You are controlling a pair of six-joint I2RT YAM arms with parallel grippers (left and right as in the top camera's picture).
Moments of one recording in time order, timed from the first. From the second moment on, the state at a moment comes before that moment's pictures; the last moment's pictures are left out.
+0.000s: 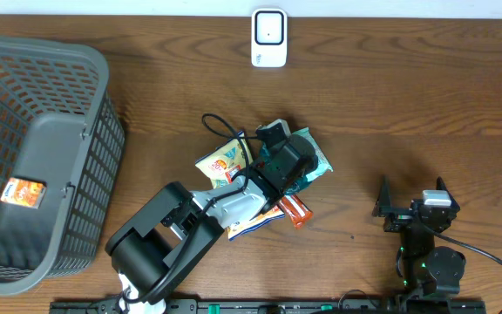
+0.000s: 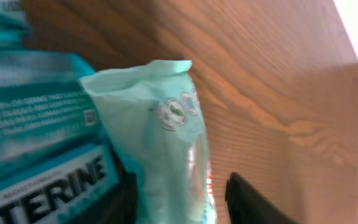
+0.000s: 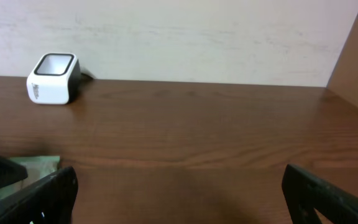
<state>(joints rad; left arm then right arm) -0.82 1.92 0.97 0.24 -0.11 -1.21 -0.04 0.01 0.01 -0.07 0.01 -0.03</state>
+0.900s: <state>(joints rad) -0.57 1.19 0.96 -0.21 -0.12 -0.80 -0.04 0.01 0.01 -0.07 0.01 -0.03</state>
